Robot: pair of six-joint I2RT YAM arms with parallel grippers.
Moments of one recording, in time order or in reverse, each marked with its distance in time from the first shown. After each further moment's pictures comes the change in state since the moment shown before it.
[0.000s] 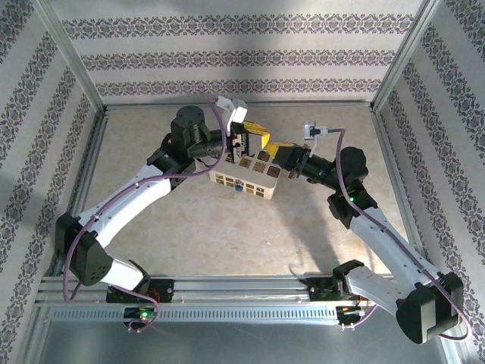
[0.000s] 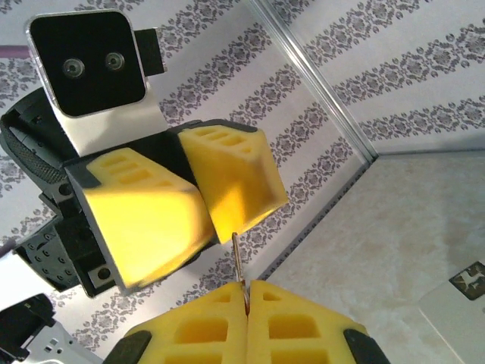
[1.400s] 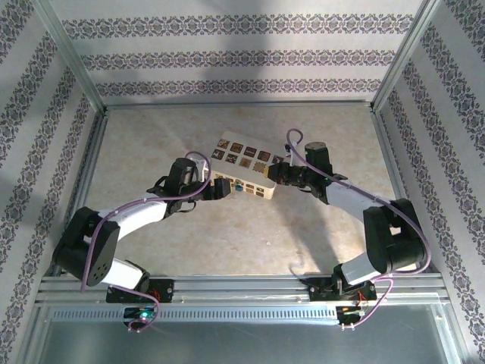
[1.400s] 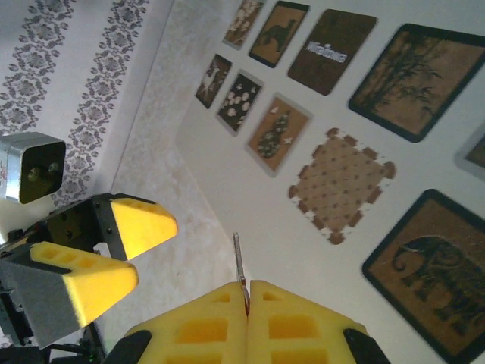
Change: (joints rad) left arm 0.152 0.004 -0.637 0.010 -0.261 -0.241; right arm -0.101 0.511 0.000 -0.242 -0.014 -0.229
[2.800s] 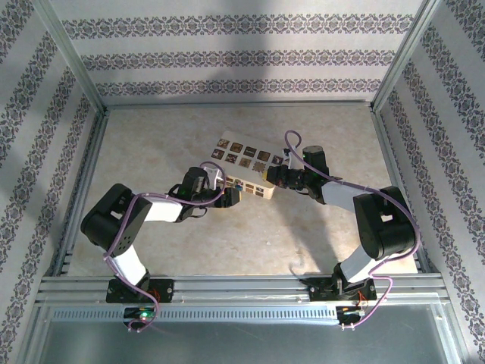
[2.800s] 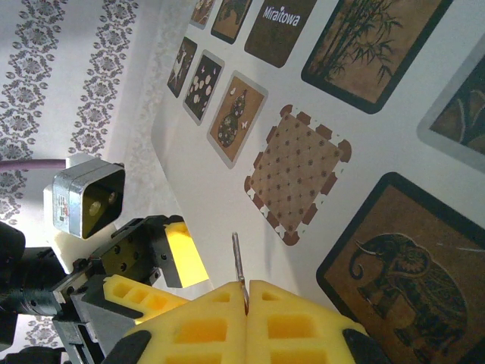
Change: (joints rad) left arm -0.058 0.260 -0.048 0.356 0.086 -0.019; right arm -0.006 0.101 -0.031 0.116 -0.042 0.061
